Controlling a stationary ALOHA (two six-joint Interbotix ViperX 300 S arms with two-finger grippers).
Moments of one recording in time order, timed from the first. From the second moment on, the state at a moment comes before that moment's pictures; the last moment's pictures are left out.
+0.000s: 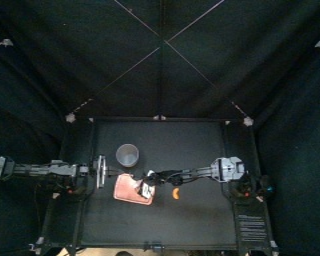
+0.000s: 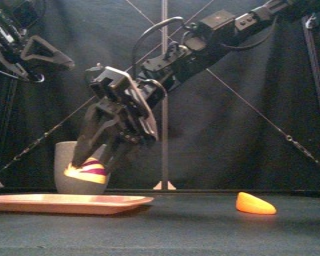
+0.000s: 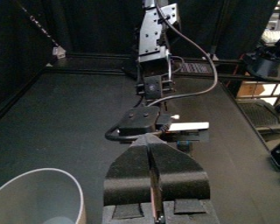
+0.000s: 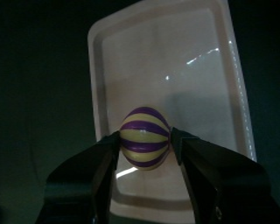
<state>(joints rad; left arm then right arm) 0.05 -0.96 1.24 -0.02 -0.13 0.00 -0.02 0.47 0.03 0.37 0.36 0.05</state>
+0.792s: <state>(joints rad) 0.05 -0.96 1.25 -0.02 -0.13 0.00 -0.03 0.32 0.19 0.25 0.23 0.05</state>
